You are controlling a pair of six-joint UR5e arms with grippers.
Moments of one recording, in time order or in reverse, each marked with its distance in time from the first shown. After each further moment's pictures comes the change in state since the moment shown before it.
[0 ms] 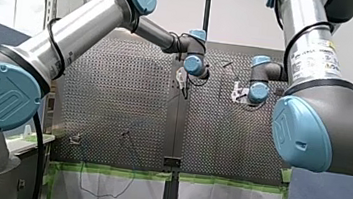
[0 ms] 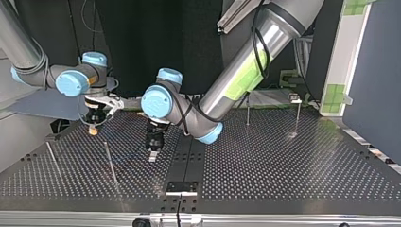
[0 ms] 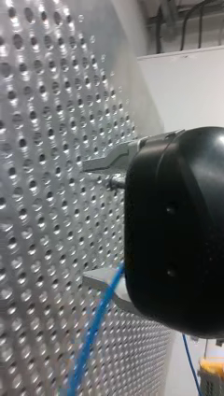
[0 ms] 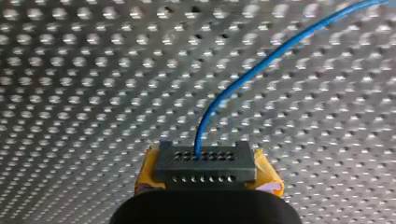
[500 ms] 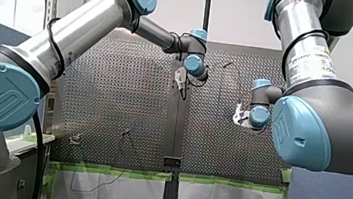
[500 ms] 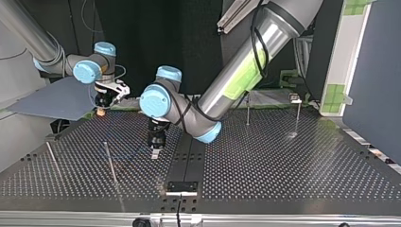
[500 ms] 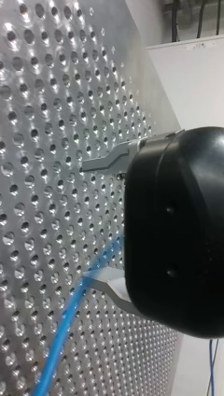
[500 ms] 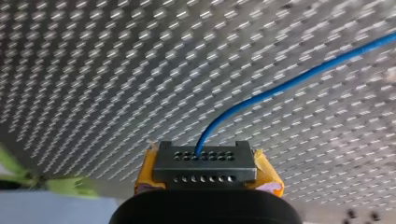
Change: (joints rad) left arm -0.007 0.000 -0.001 -0.038 -0.034 0.004; right arm -0.022 0.098 0.140 -0.142 0.045 0.028
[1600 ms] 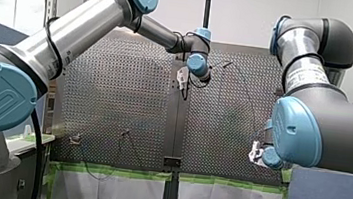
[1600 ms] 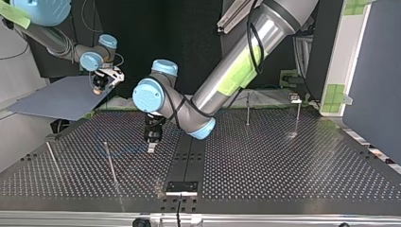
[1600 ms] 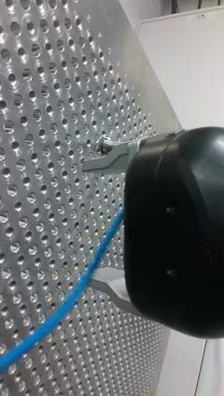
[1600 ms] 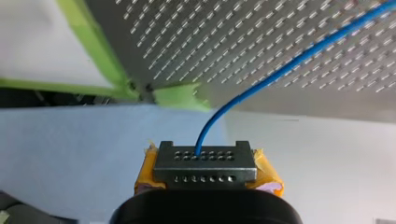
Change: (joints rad) left arm -0.031 0.000 0.000 -0.045 -0.025 0.035; right arm -0.134 0.265 0.049 -0.210 0.053 0.037
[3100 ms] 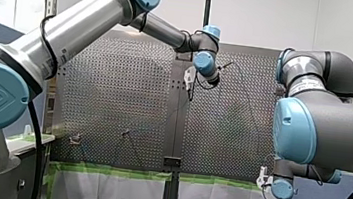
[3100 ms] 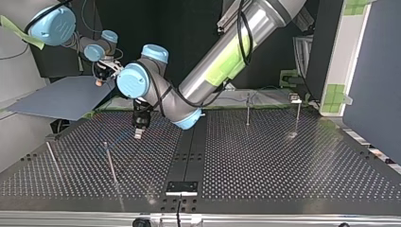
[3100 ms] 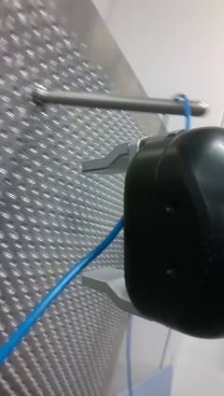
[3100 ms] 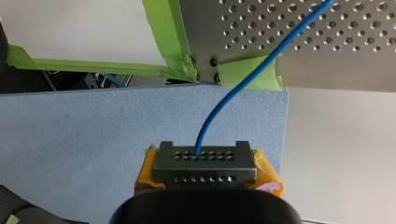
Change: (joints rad) left arm -0.073 0.001 0.000 -0.063 -0.002 0.037; right arm -0.096 0.226 -0.039 -0.230 -0.106 -0.043
